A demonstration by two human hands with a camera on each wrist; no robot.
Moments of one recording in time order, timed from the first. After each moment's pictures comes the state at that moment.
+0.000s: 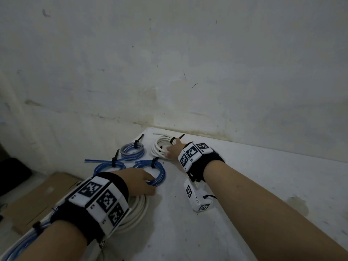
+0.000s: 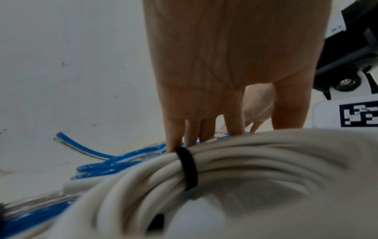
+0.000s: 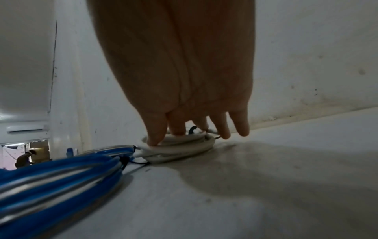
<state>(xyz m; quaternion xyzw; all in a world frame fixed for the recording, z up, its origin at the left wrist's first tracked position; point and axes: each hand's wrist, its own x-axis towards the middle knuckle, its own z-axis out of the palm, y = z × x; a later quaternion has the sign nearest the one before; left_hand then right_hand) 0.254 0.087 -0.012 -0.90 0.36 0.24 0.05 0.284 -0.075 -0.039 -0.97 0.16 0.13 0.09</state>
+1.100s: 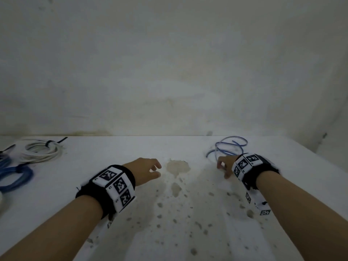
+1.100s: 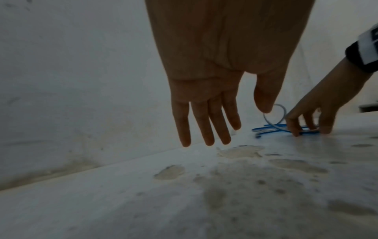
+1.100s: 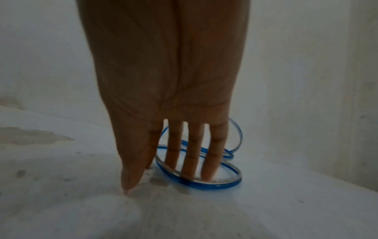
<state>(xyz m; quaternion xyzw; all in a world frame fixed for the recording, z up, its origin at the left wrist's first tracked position) 0.003 -0.094 0.008 -0.78 0.60 0.19 -0.06 -0.194 -0.309 -0.009 -0.86 0.46 0.21 0.03</state>
